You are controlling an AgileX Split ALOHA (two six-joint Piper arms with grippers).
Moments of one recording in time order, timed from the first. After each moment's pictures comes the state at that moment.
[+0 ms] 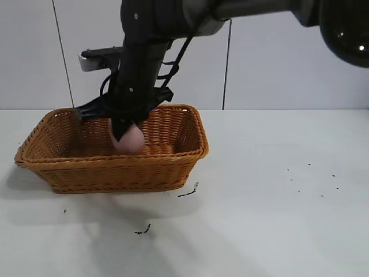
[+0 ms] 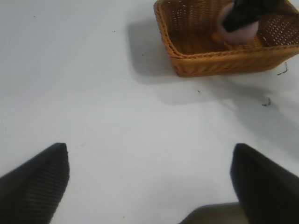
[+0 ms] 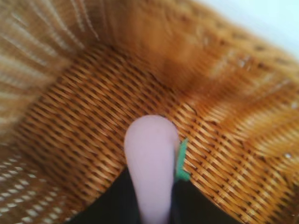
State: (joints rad) left arm -0.02 -0.01 -0.50 -0.04 1.07 0.08; right arm 0.68 2.49 -2.18 0.02 0.87 -0.04
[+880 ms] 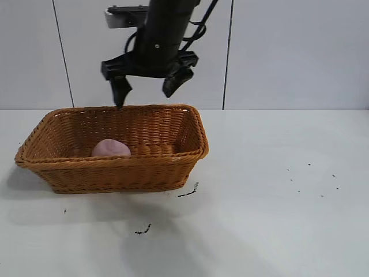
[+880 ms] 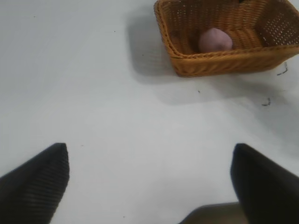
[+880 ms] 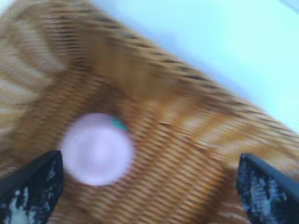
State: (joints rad) left arm -0.02 -0.01 -0.50 -0.04 1.07 0.08; right arm 0.52 2.37 -2.19 0.01 0.95 -0.04
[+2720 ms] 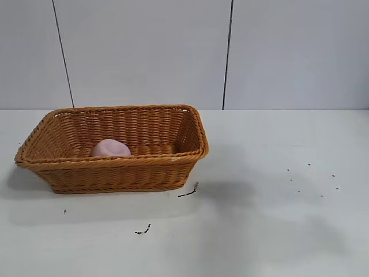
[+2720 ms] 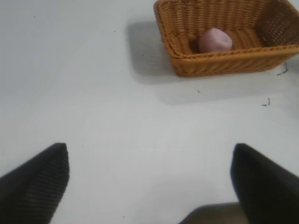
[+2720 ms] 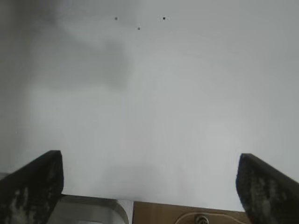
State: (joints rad) left arm -0.02 -0.01 -0.50 -0.04 1.07 0.08; right arm 0.03 0.95 -0.84 0.02 1.10 -0.06
